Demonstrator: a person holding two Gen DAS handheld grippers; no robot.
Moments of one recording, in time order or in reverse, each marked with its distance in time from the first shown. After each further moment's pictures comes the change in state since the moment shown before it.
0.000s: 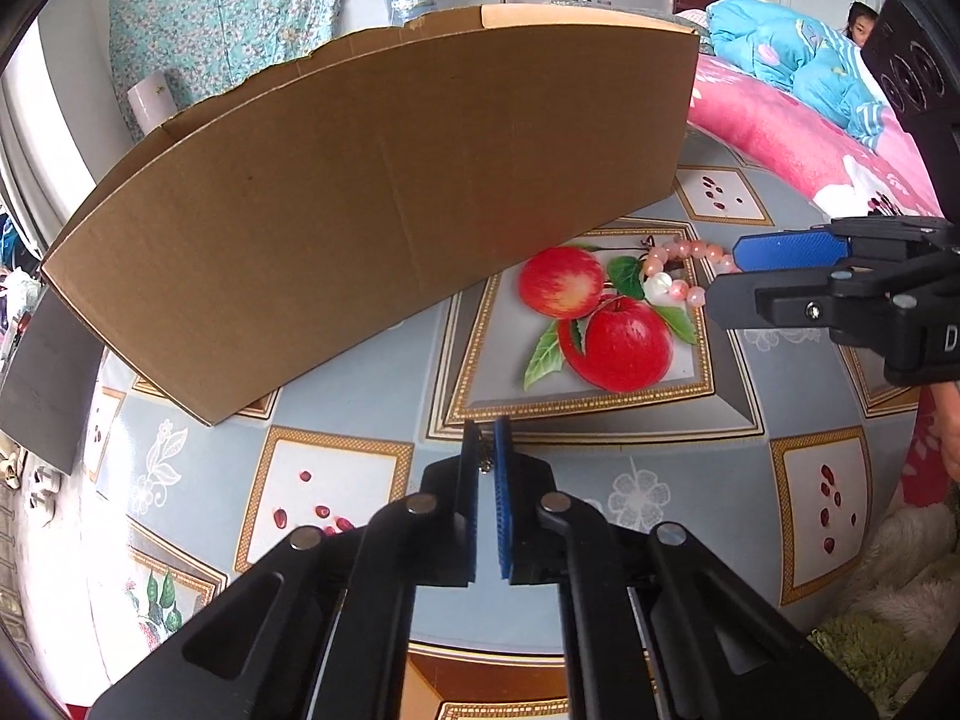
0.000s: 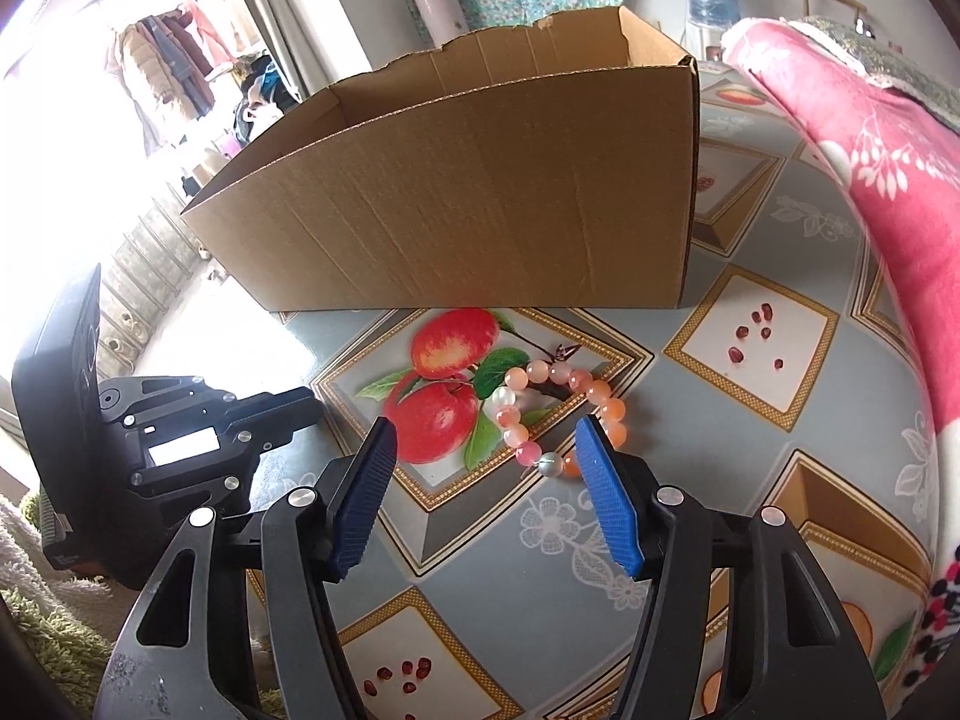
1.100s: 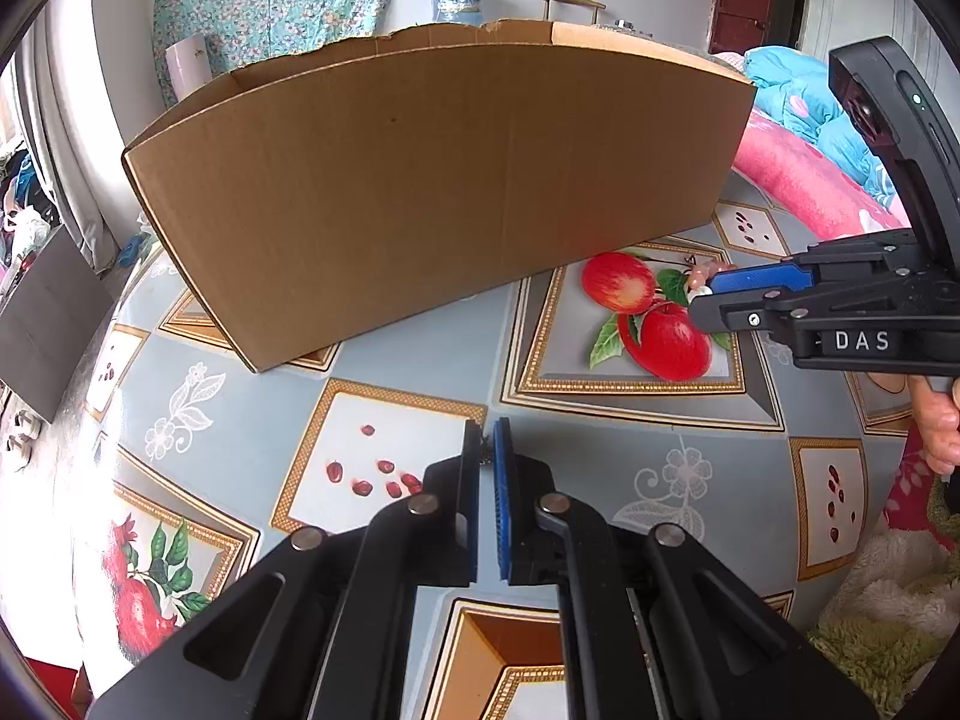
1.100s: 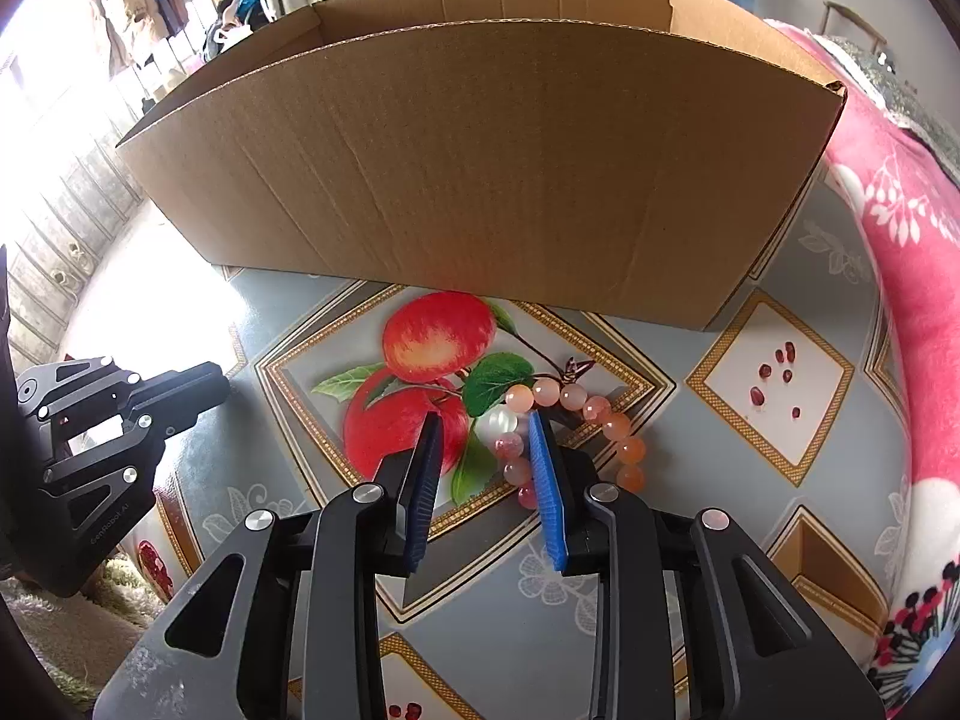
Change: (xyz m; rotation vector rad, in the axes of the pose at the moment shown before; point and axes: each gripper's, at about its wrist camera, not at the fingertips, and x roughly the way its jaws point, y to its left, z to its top) left arm -0.012 0.036 -0.018 -0.130 -0.028 -0.022; right arm 0.047 0.034 0.025 -0.104 0.149 -0.163
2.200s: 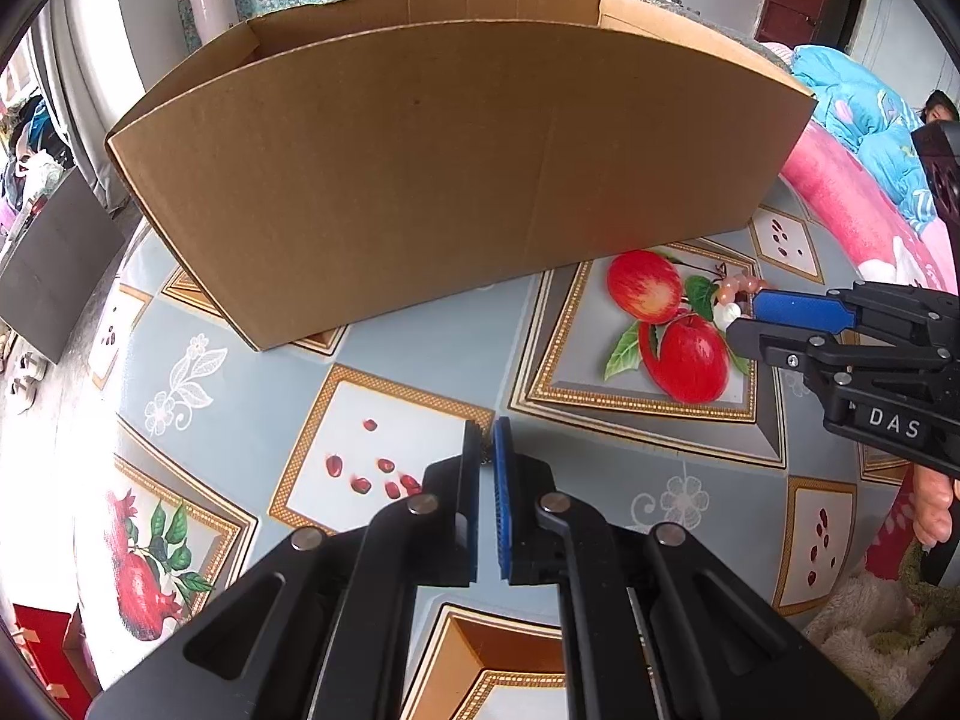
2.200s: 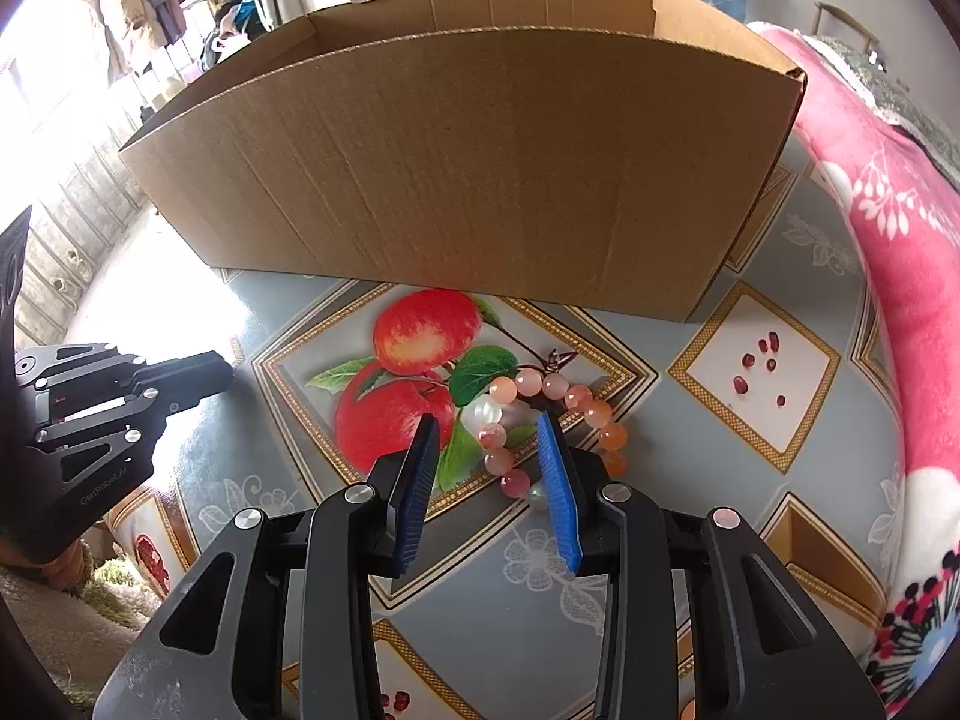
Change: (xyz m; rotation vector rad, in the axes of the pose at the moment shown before) left arm 0.014 -0.002 0.024 -0.094 0.136 0.028; right arm 0.003 -0.009 -0.007 0.005 -0.026 0.000
